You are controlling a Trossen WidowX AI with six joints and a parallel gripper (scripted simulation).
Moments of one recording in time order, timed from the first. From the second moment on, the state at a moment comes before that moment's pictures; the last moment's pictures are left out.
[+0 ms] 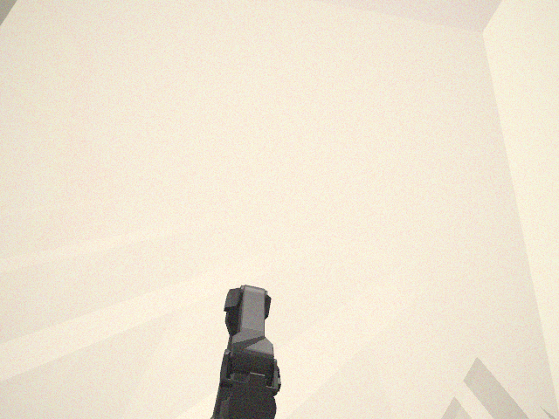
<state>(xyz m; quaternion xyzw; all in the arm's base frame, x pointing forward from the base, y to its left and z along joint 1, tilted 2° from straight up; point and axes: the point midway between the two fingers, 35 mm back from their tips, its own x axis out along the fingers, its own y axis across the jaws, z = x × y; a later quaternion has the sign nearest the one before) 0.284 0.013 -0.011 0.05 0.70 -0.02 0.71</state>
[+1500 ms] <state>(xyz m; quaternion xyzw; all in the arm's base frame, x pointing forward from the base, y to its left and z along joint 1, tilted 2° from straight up) 0.283 0.011 0.041 0.05 0.70 -0.02 0.71</state>
